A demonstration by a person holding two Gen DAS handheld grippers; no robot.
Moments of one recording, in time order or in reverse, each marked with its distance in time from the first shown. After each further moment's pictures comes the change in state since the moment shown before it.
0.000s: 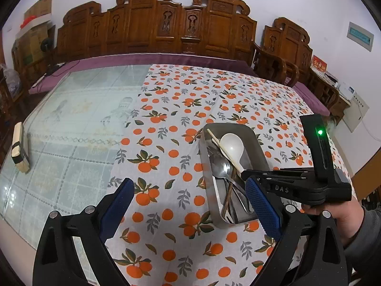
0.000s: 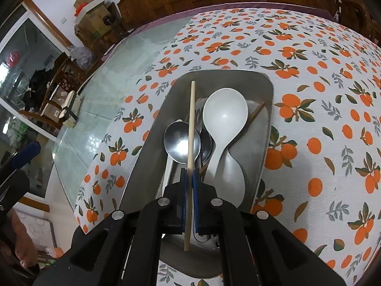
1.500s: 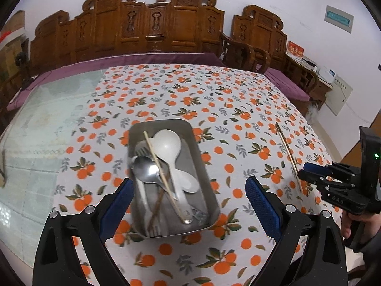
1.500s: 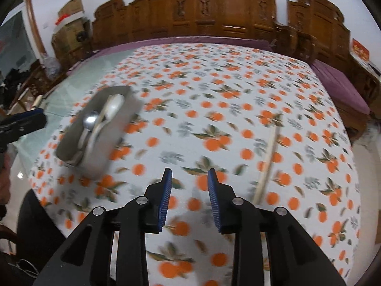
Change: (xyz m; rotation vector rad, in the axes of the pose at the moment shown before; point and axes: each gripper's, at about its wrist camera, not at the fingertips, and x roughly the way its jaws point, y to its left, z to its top) left arm 0.031 -0.113 -0.004 0.103 0.014 -0.102; right arm -0.159 -0.133 -0.104 -0.030 -0.201 -0.335
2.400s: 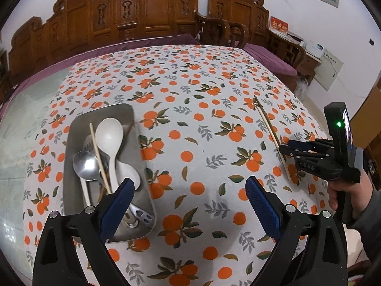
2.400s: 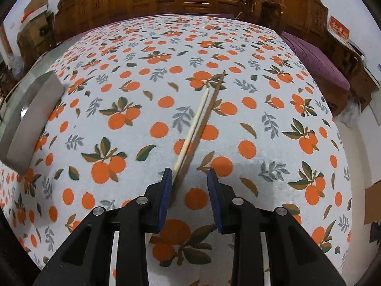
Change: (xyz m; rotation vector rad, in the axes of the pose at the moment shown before) left arm 0.053 -0.077 -0.008 0.100 0.094 -0.048; right arm 0.063 -0.092 -0.014 0.082 0.106 -0.149
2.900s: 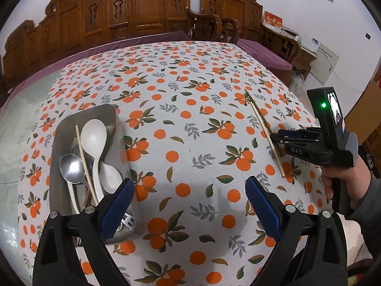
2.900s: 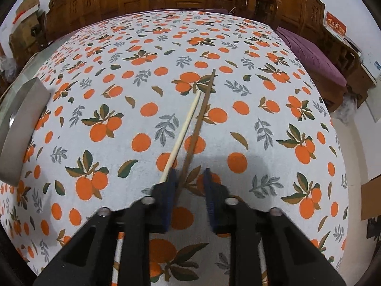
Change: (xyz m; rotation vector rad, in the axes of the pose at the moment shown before) left arm 0.012 -0.019 0.002 0.028 0.017 -0.018; right arm 0.014 -0.009 0.018 0.006 0.037 -0.042
